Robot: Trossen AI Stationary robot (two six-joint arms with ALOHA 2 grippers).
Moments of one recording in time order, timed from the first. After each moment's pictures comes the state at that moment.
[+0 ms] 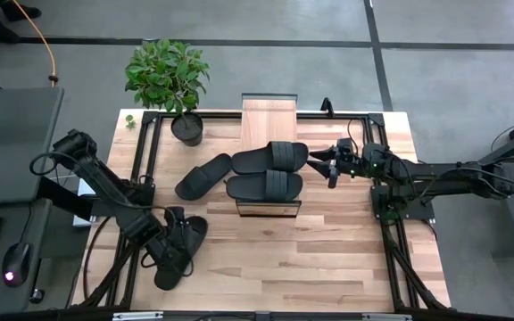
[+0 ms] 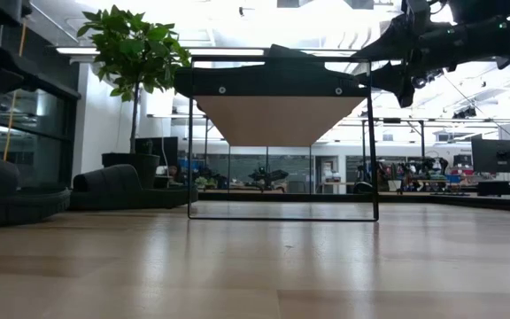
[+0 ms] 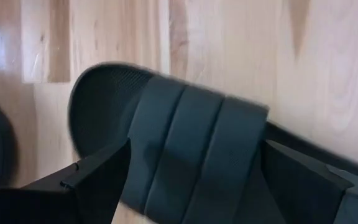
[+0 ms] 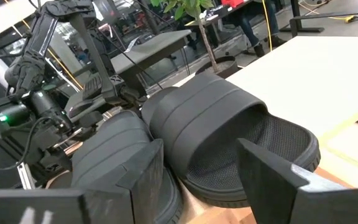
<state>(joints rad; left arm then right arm) -0.70 1.34 0.77 -0.78 -0.29 -0.74 -0.21 0.79 0.34 0.33 0.04 0.44</state>
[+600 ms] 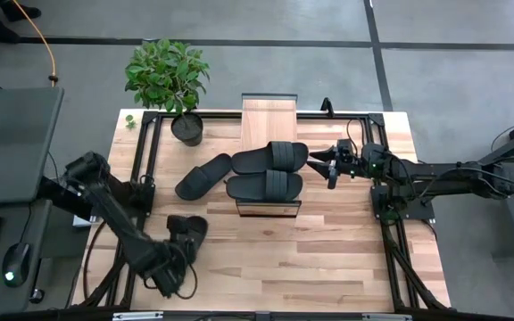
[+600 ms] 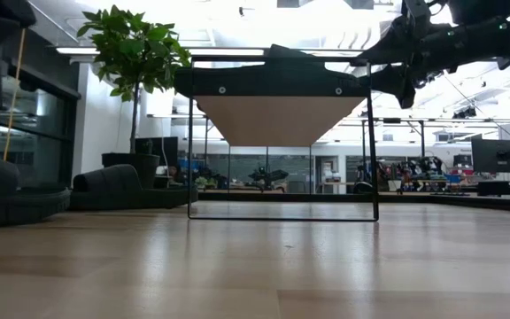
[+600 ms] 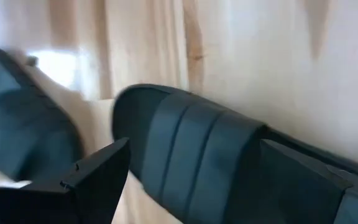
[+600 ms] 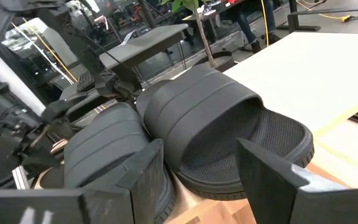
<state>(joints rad) -0.79 1.63 1.11 -1.11 -0.45 -0.77 -0.21 0.79 0.34 0.31 0.04 0.42</state>
